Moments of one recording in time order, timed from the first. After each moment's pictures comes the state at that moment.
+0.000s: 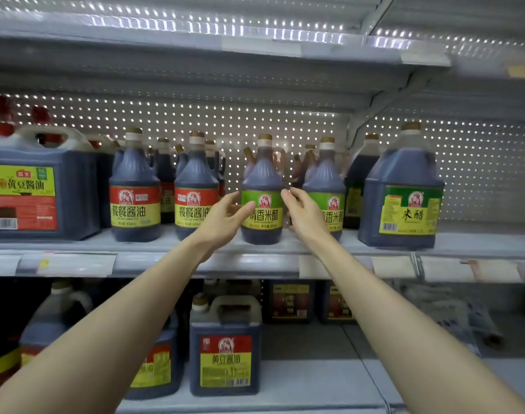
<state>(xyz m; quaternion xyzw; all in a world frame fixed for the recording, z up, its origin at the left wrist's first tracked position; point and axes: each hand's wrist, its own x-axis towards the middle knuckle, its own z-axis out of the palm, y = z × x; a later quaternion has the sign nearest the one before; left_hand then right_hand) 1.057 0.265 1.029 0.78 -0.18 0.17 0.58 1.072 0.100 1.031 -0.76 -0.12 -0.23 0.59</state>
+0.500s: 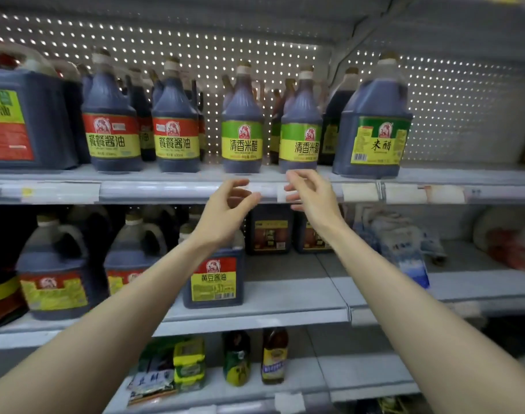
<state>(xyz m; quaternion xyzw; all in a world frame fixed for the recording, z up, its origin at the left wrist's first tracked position) 0.981 0.236 0.942 0.76 -0.21 0.19 0.58 0.982 0.064 0.959 -0.76 -0.09 -0.25 0.60</state>
